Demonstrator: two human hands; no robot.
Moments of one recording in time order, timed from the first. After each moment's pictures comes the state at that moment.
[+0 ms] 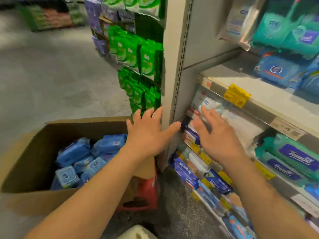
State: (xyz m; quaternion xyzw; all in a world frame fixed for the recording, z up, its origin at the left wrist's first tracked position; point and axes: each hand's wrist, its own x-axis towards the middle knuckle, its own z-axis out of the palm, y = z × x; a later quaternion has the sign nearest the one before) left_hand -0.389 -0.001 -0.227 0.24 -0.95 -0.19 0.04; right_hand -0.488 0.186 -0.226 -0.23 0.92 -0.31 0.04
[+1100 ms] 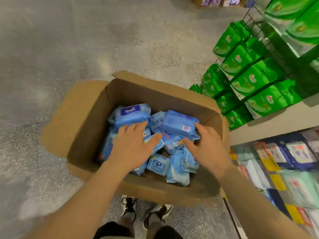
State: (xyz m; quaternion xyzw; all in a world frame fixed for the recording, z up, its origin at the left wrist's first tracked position) left_hand -0.208 -0.349 -0.412 0.44 -0.81 -0.38 -0.06; right_hand -0.405 -0.198 -0.413 -0.38 0.90 -0.10 0.20
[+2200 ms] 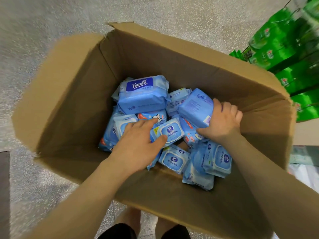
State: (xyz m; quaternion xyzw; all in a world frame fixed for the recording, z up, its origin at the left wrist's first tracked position) left_hand -0.223 -0.362 -0.534 0.47 -0.78 -0.41 -0.12; right_hand -0.485 -0.269 -0.625 -0.42 0.89 0.10 0.13
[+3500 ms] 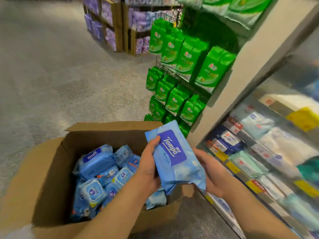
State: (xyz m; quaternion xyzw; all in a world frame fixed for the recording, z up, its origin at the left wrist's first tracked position) left_hand -0.311 -0.218 -0.302 0.30 -0.25 -0.92 0.03; right_hand -0.384 -0.068 -0.272 0.05 0.56 -0.66 0.49
